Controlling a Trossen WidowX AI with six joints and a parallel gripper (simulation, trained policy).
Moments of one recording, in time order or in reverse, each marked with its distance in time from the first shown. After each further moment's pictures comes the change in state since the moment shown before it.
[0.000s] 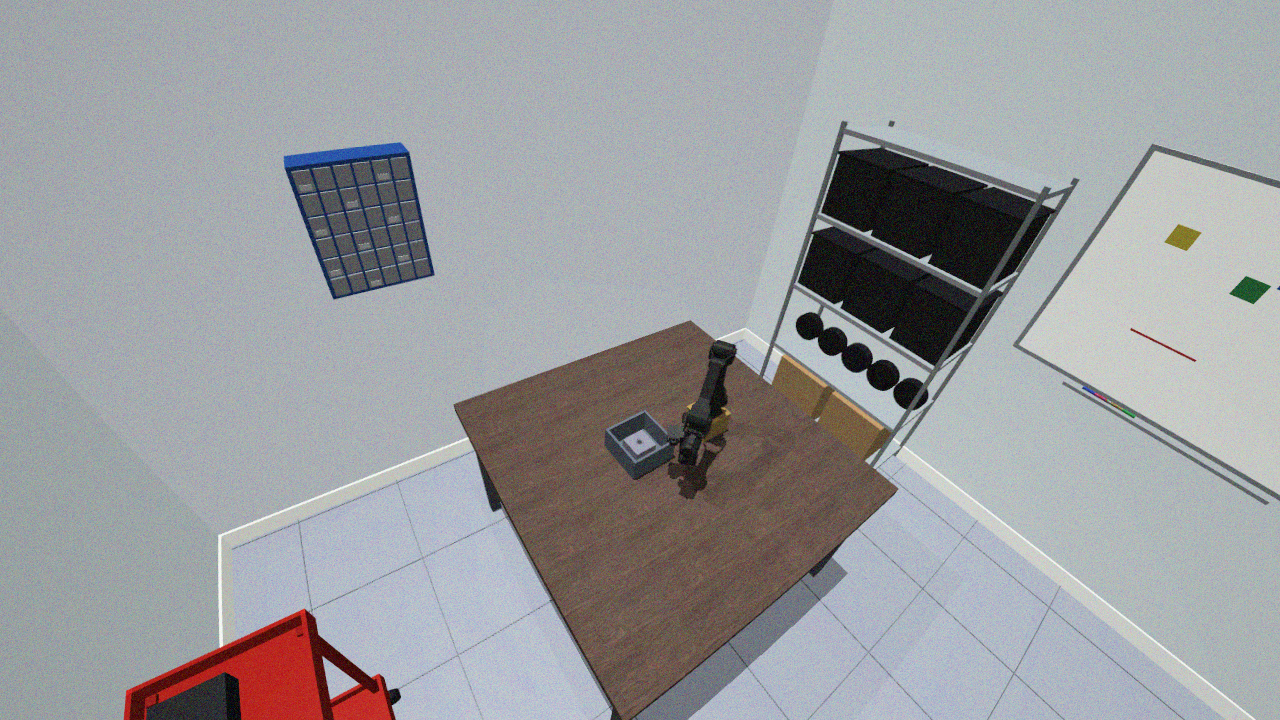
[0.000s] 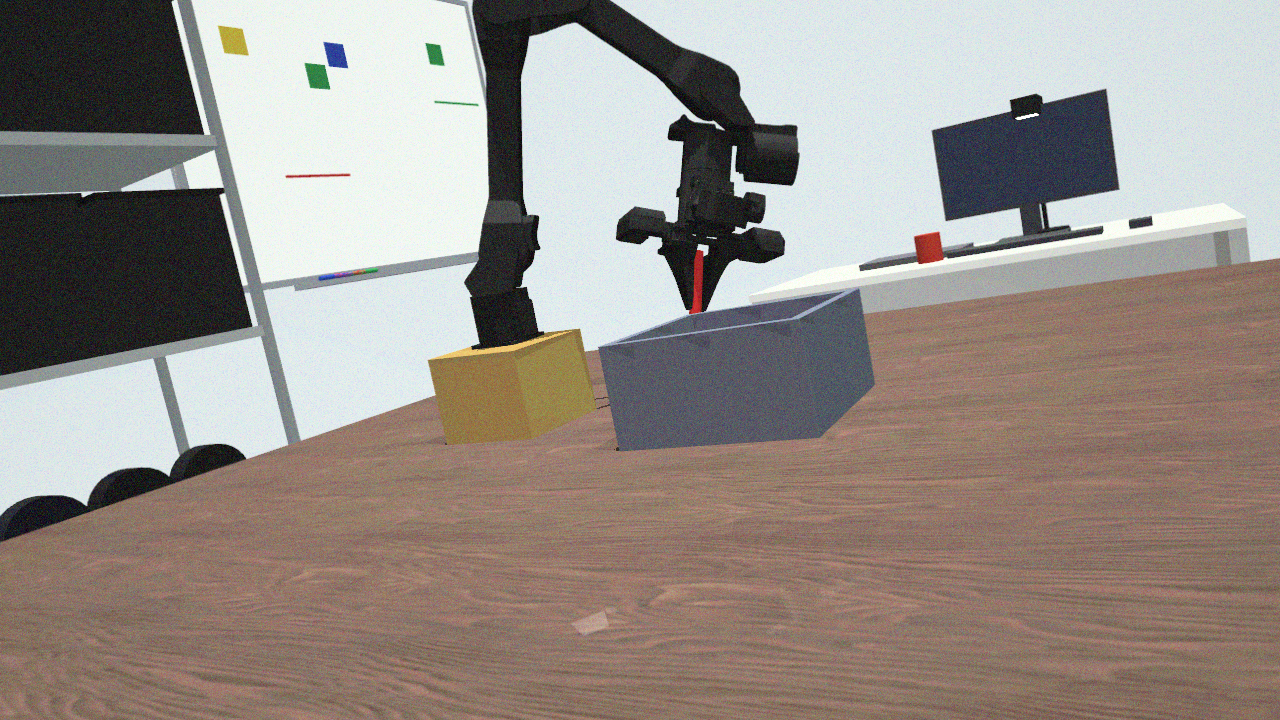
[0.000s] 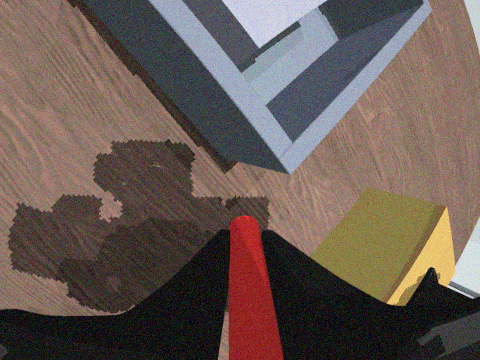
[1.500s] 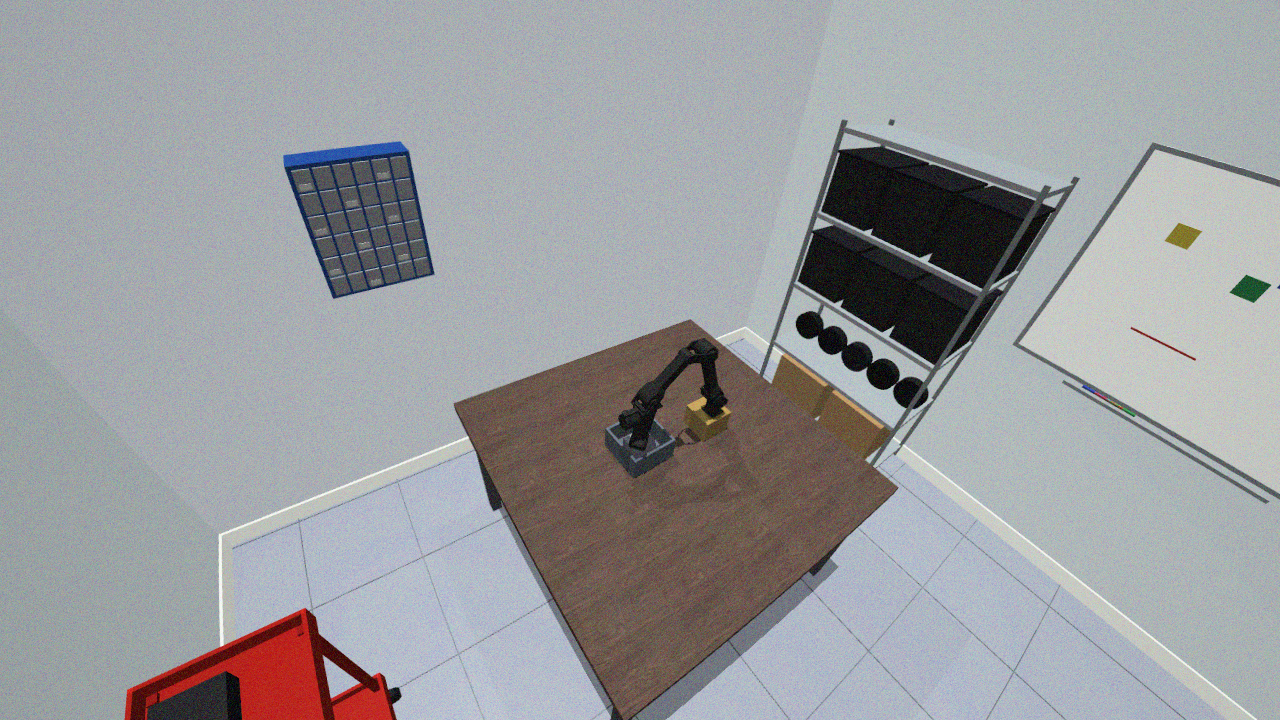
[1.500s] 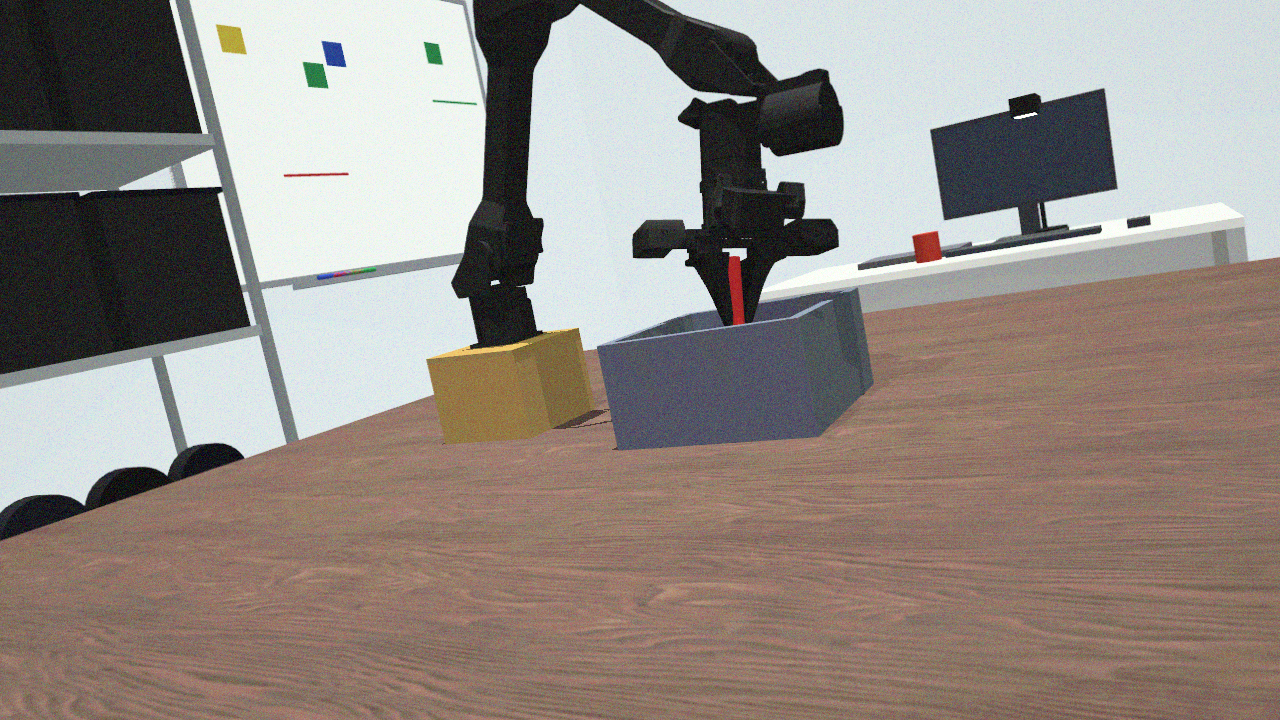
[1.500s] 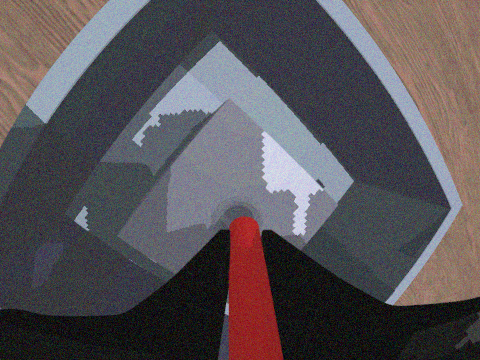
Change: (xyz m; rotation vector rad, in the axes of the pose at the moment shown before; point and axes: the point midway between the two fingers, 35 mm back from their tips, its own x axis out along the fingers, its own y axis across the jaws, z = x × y) arm 0.043 -0.022 0.163 0.140 0.046 0.136
